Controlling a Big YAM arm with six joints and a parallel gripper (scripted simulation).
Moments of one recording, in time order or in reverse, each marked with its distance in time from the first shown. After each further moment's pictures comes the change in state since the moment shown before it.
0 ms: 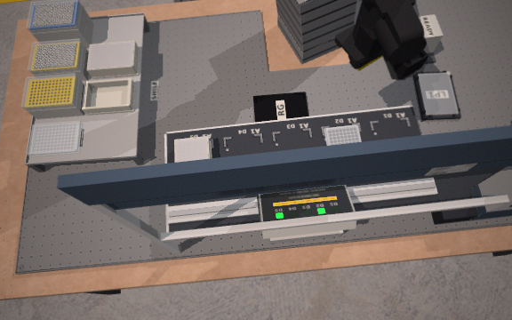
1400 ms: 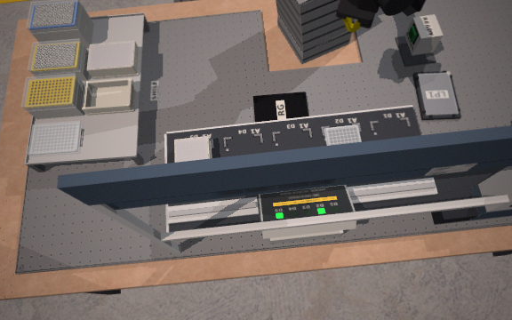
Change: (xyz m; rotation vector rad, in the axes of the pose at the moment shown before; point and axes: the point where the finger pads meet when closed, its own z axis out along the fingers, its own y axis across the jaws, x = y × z) arm 0.076 0.037 -0.008 -0.002 0.002 -0.696
